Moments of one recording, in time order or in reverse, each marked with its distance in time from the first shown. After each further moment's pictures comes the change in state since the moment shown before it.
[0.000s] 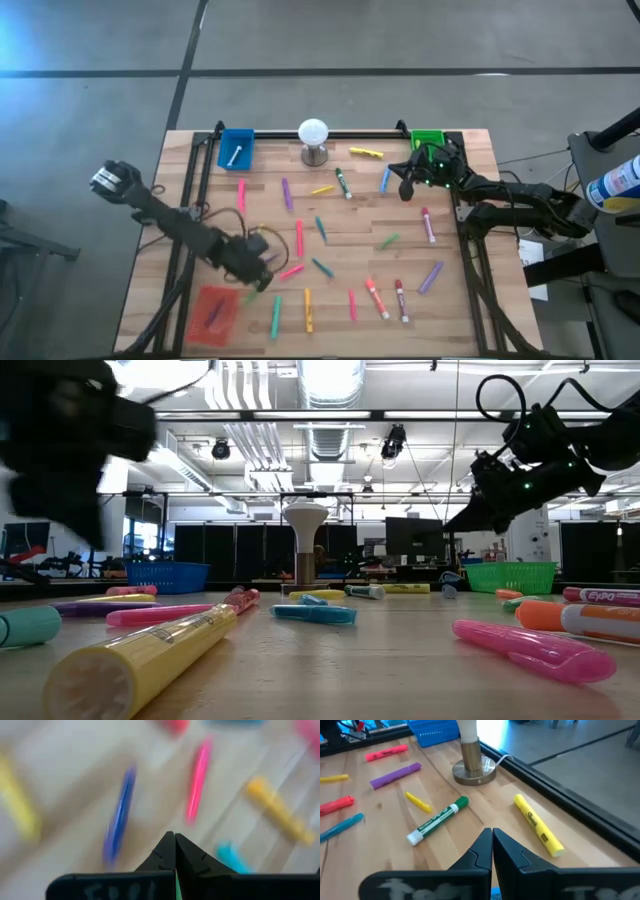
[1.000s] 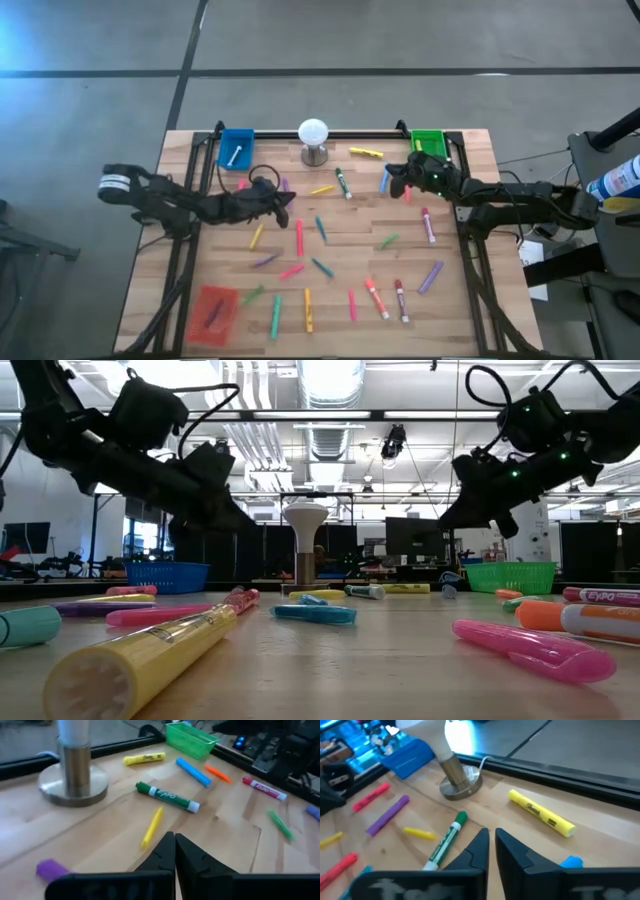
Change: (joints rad) left arm 0.597 0.089 -0.381 1.198 -0.145 0.821; right arm 0.226 0.000 0.030 -0.016 0.378 0.421
